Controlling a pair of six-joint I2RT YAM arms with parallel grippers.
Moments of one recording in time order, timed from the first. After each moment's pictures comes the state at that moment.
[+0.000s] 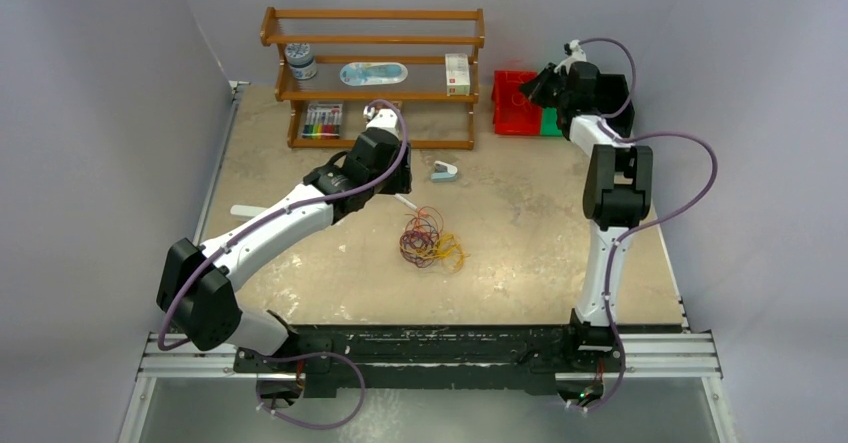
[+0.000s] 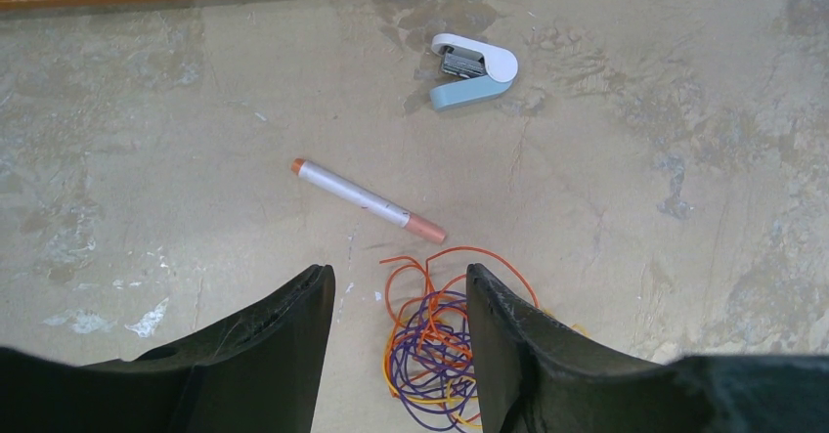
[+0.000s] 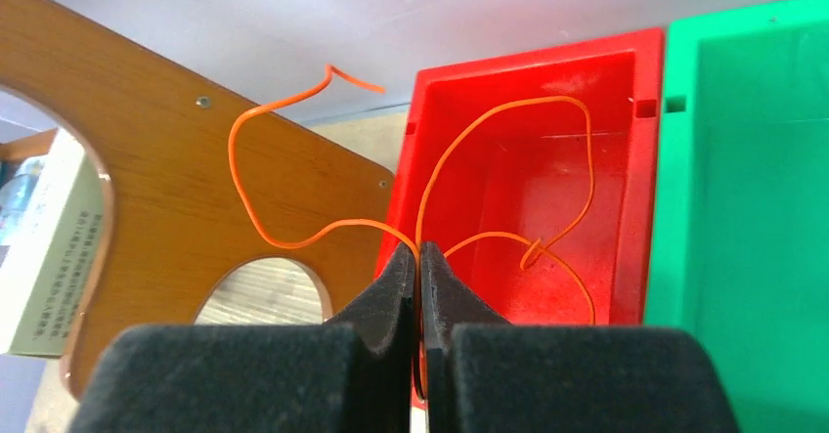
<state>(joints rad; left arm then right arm) -0.68 1.44 1.18 -0.39 -0.27 -0.46 -0.04 2.27 1.74 0.26 -0.42 0.52</state>
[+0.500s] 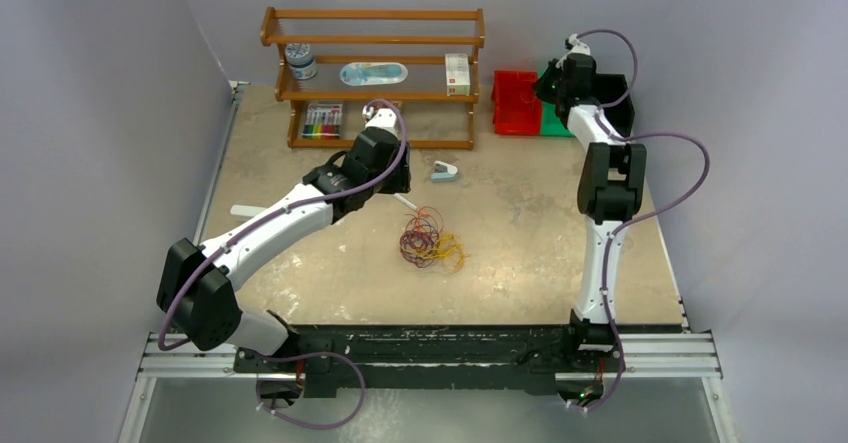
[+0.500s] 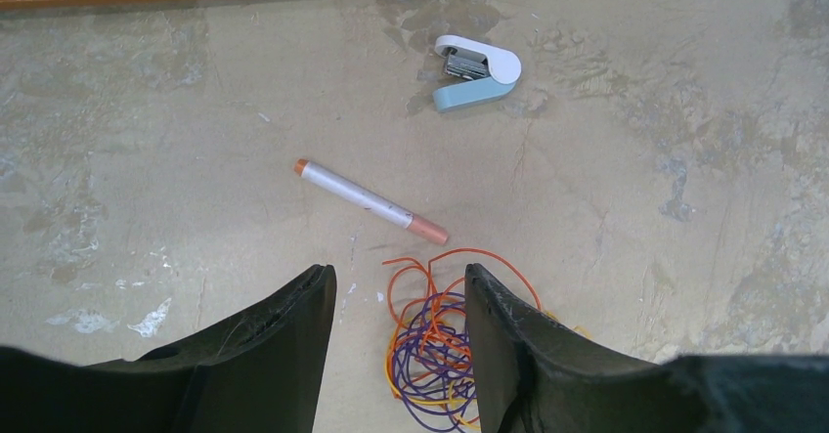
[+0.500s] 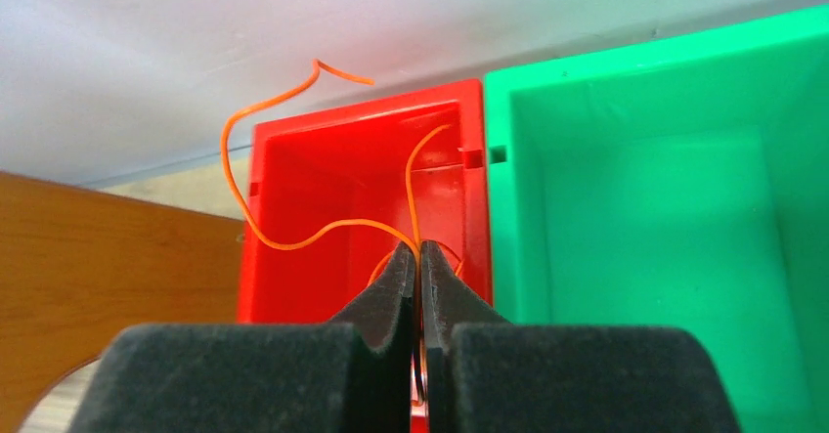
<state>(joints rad) -0.67 1.44 1.18 -0.39 -0.27 -0.46 -0.03 2.37 1.95 0.04 -0.17 0.39</state>
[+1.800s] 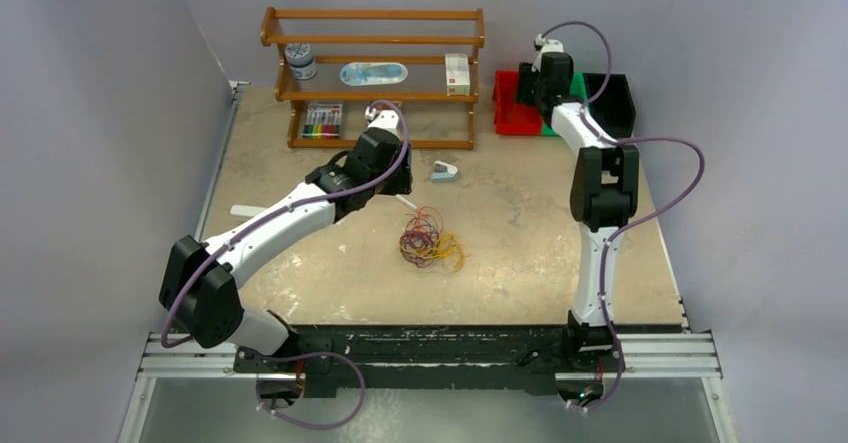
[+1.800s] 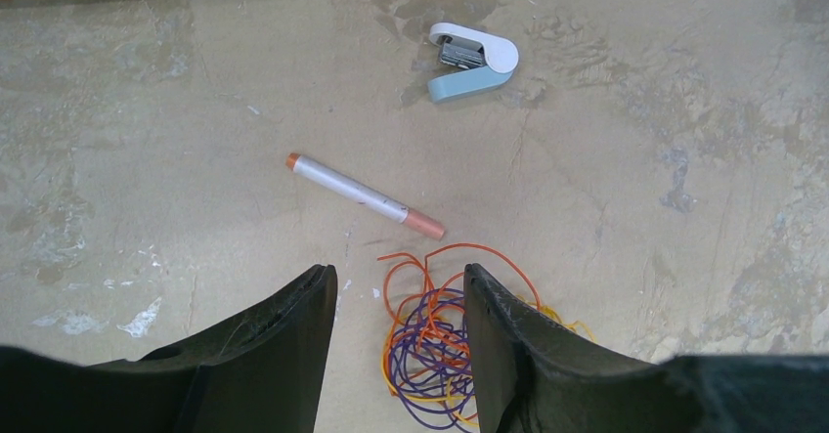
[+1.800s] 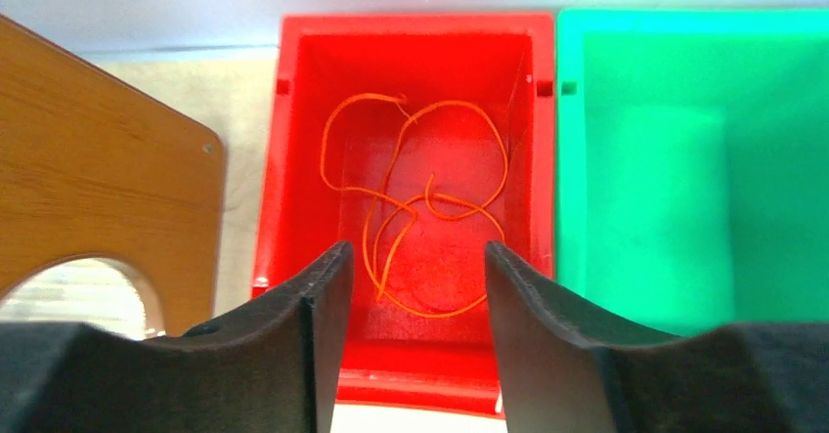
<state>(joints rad) -0.67 1.45 1.18 -0.39 -0.25 -0.46 0.07 2.30 1.90 -0.11 0.03 0.11</state>
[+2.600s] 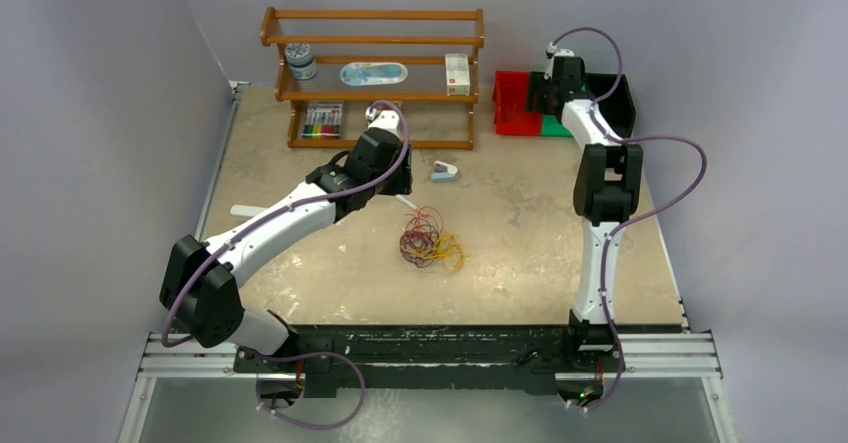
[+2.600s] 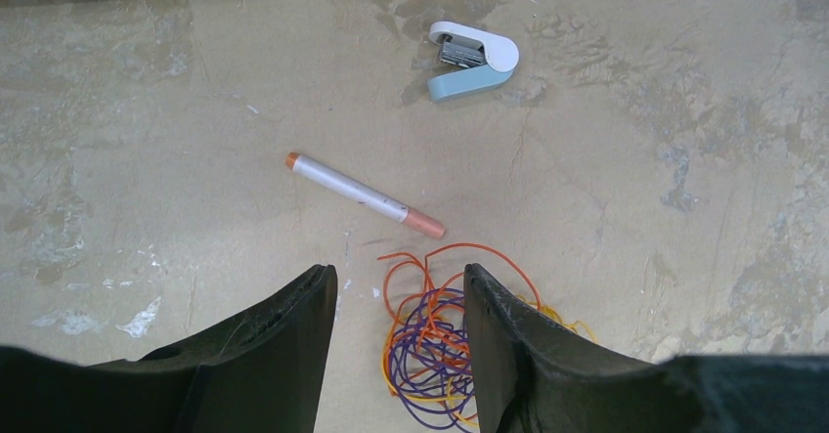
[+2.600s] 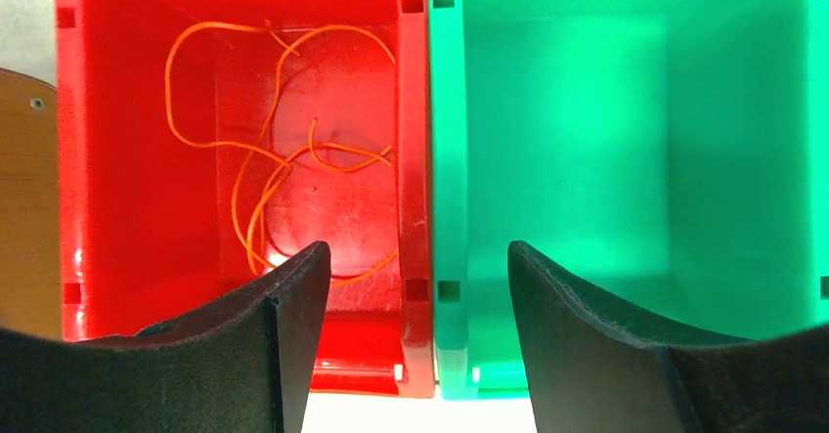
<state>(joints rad) -0.67 1.46 1.18 -0.39 -0.25 -0.46 0.01 2.36 2.01 -0.30 0.04 0.08</state>
